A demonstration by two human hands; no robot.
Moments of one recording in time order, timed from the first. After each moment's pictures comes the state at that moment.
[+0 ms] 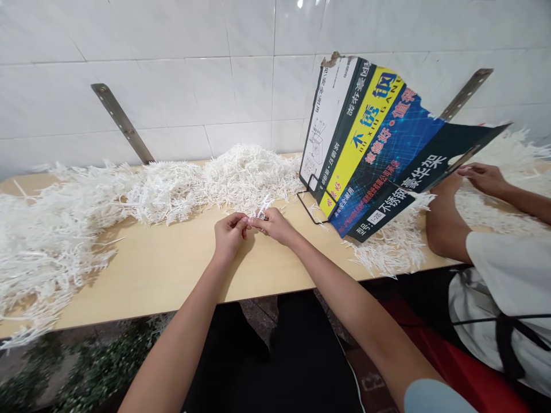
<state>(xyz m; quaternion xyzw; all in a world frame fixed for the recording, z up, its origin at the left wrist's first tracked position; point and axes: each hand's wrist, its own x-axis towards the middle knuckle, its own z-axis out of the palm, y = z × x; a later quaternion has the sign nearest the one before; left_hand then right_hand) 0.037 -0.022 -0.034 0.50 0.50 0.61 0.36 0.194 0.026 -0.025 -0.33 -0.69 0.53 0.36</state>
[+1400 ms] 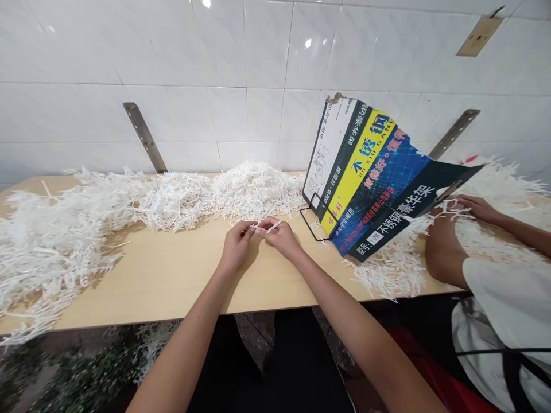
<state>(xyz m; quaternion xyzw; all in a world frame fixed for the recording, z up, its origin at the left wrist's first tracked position) 0.036 -0.018 -0.035 0.59 0.51 0.56 0.29 0.198 0.020 -0.022 -0.38 -0.66 0.46 0.46</state>
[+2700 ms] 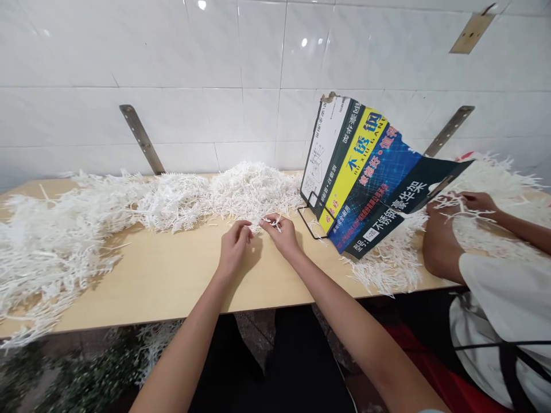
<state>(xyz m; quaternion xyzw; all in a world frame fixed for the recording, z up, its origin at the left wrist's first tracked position) 0.039 -0.032 -0.030 0.58 0.54 0.56 0.27 0.199 0.031 -0.038 -0.39 -0.63 0.39 0.54</state>
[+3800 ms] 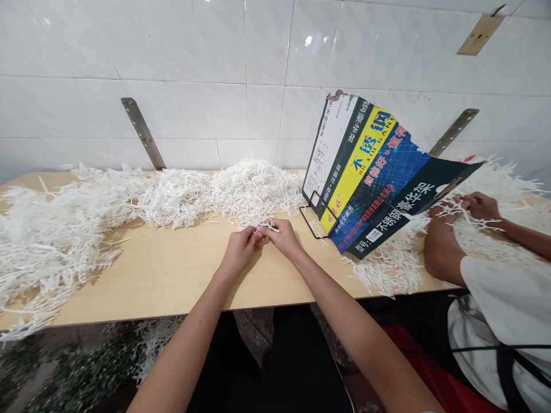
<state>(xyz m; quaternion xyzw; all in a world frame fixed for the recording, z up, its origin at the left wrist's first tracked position) 0.044 -0.032 -0.035 0.63 0.51 0.48 0.32 0.200 0.025 -0.032 -0.35 -0.66 0.48 0.46</state>
